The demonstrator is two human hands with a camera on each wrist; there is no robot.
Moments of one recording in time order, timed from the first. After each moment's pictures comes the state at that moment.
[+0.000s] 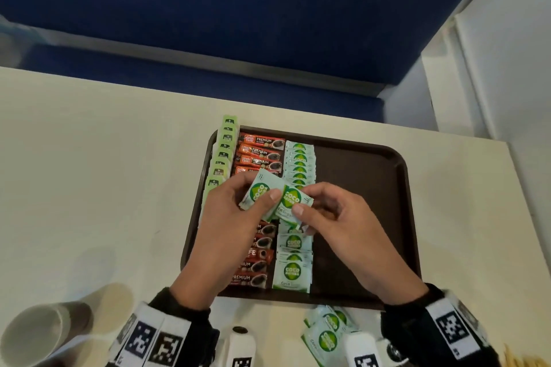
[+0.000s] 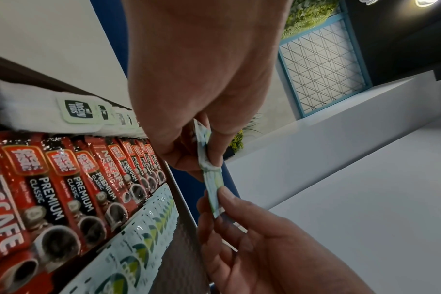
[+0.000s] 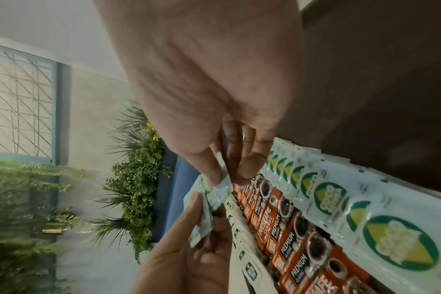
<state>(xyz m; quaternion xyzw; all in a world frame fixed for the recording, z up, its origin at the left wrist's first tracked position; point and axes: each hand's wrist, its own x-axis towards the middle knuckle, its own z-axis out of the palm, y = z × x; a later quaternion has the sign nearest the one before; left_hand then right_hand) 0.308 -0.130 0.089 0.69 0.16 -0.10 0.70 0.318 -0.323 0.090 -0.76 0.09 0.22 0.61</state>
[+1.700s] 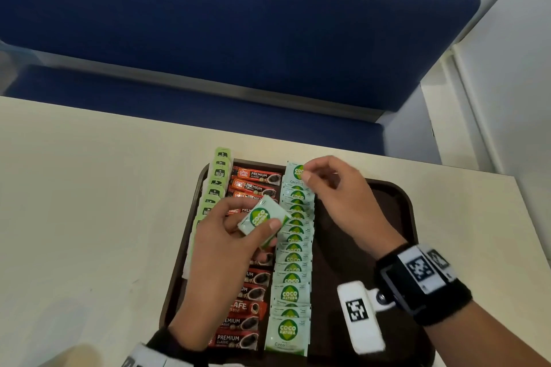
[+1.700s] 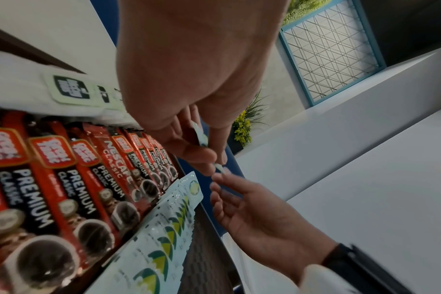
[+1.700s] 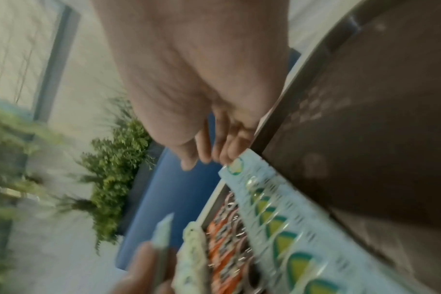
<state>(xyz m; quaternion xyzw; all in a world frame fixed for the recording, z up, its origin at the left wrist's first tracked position) 0.343 -0.138 0.064 0.67 0.23 -0.07 0.70 0.437 -0.335 0.054 -0.86 0.02 0.11 0.50</state>
